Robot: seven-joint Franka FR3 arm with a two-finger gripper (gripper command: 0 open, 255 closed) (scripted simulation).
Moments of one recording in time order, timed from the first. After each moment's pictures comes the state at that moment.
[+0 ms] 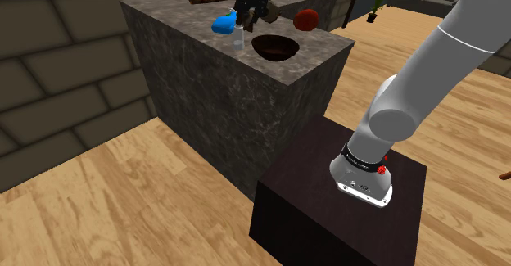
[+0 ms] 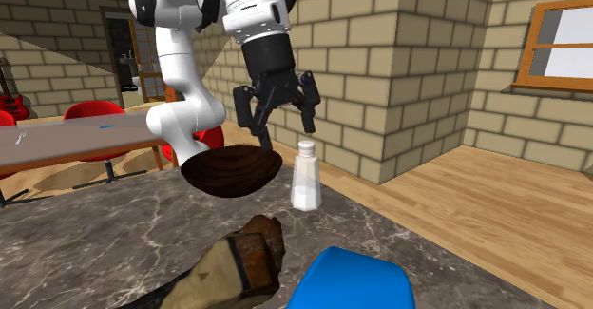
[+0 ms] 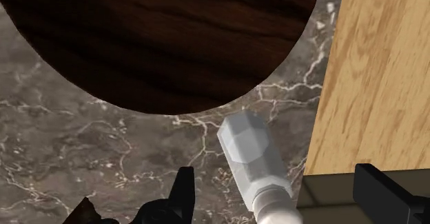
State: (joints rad) arm 0.05 -0.17 -0.16 -2.01 0.12 2.06 -0.13
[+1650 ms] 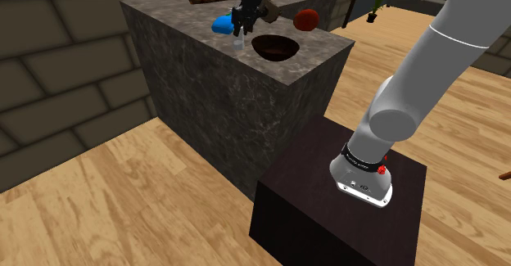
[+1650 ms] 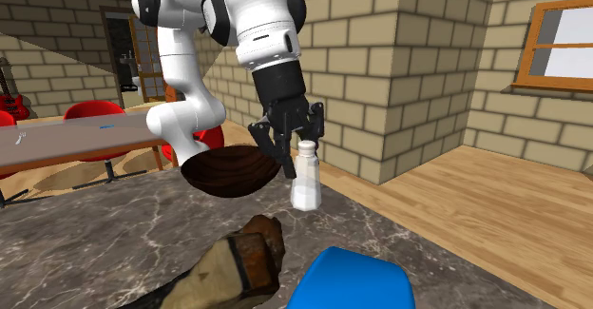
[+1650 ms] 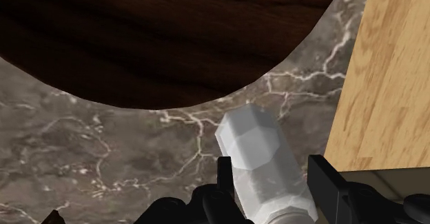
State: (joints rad) arm 0.06 -0.10 -0.16 -2.03 0.15 2.17 -0.16
